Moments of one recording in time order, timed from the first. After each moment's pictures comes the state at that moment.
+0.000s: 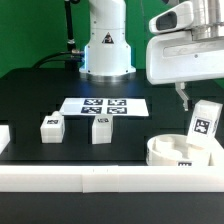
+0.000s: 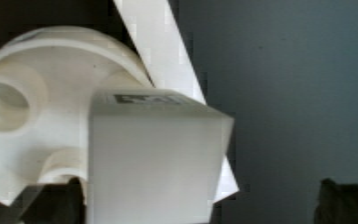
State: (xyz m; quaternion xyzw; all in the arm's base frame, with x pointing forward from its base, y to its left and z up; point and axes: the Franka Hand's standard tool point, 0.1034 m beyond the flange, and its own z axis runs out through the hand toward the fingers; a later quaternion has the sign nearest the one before) arm 0.603 0.138 0.095 -0.97 0.19 -0.10 0.08
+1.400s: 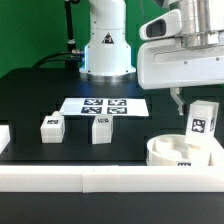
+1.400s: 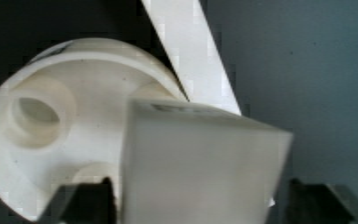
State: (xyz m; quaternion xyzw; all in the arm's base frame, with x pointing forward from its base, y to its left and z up) arm 0.599 0.126 0.084 -0.97 0.21 -0.09 0.08
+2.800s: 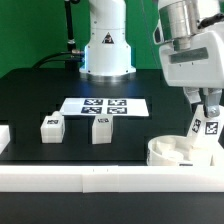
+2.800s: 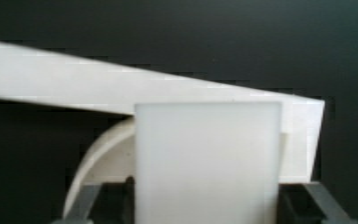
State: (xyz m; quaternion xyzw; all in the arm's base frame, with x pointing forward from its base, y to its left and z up) arm 0.600 0.125 0.083 -0.72 0.67 -0.02 0.15
